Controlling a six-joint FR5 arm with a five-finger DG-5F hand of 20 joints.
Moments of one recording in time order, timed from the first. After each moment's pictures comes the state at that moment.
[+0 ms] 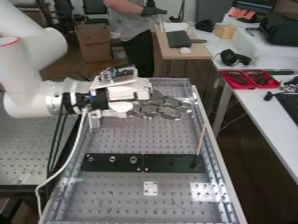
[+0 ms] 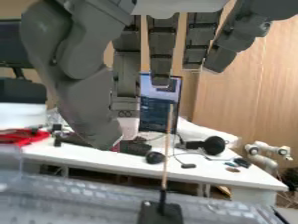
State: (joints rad) arm 1.36 -1.91 -1.91 -2.41 -1.82 -0.89
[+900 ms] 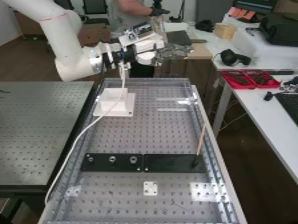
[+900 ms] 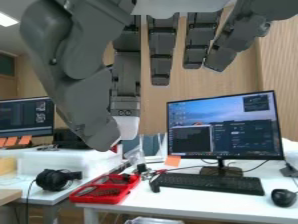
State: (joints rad) arm 1.74 -1.91 -1.87 -2.35 -1.68 -0.71
